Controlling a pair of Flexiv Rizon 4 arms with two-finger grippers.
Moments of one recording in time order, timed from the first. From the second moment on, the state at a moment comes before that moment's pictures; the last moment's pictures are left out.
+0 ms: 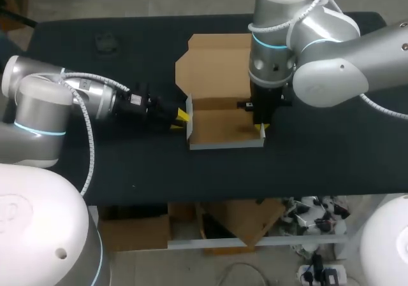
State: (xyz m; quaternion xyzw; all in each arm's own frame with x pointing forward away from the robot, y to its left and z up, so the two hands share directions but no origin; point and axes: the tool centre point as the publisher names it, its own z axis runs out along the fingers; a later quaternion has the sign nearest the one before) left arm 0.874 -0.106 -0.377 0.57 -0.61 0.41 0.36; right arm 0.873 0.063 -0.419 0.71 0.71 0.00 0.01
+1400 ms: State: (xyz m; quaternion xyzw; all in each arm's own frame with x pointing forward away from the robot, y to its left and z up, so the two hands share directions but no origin) left arm 0.877 -0.114 -0.375 0.63 -0.67 0.31 0.25; right arm 0.874 0.063 -0.419 0.71 0.71 0.00 0.01
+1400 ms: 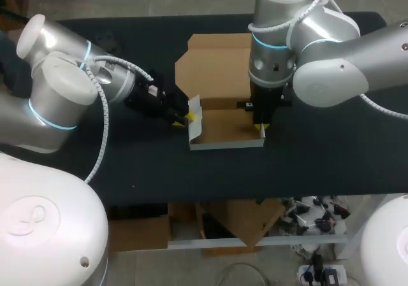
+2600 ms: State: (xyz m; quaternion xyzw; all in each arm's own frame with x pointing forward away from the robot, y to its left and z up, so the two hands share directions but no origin) left arm 0.874 -0.118 -0.374 0.63 -0.69 0.28 0.20; right arm 0.874 0.063 -0.419 0.71 0.71 0.00 0.01
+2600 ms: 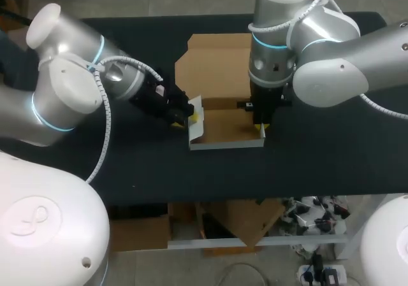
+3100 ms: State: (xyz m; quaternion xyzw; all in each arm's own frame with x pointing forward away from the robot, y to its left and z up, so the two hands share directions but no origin) left arm 0.876 -0.122 -0.377 0.65 -0.70 0.26 0.17; right arm 0.874 0.063 -0.419 0.71 0.71 0.00 0.01
